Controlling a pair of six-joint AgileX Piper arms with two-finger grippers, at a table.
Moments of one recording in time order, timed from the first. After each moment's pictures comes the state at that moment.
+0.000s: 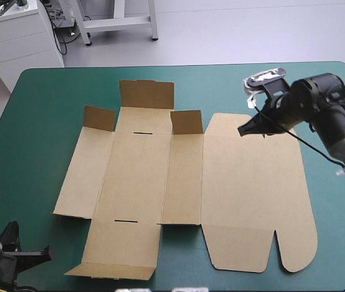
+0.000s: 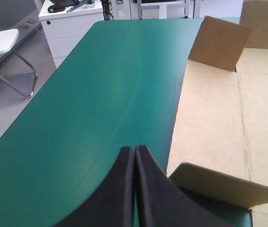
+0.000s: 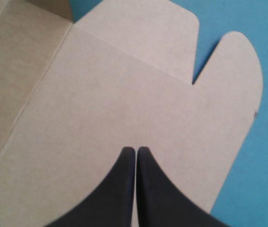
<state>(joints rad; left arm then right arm) 0.10 -0.01 -0.40 0.09 0.78 -0.07 0.31 1.46 -1.56 -0.01 1.20 -0.12</state>
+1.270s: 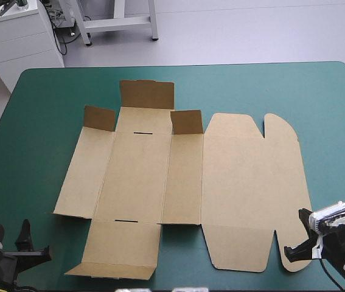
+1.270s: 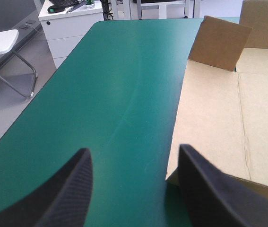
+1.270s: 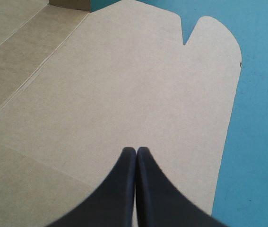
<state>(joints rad) 0.10 -0.01 -0.40 0.09 0.78 -0.06 0.31 0.31 -0.53 0.00 0.79 -0.08</state>
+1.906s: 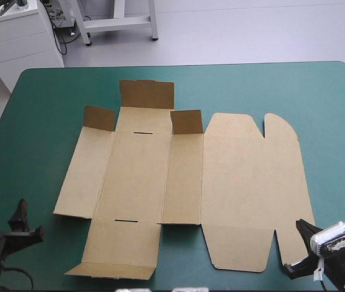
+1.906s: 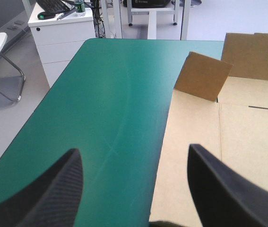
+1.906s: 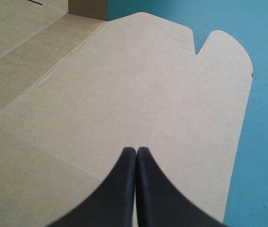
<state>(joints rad) 0.10 0.22 -0.62 0.04 0.77 -0.06 0.31 0.13 -0.42 0.06 0.77 -0.16</state>
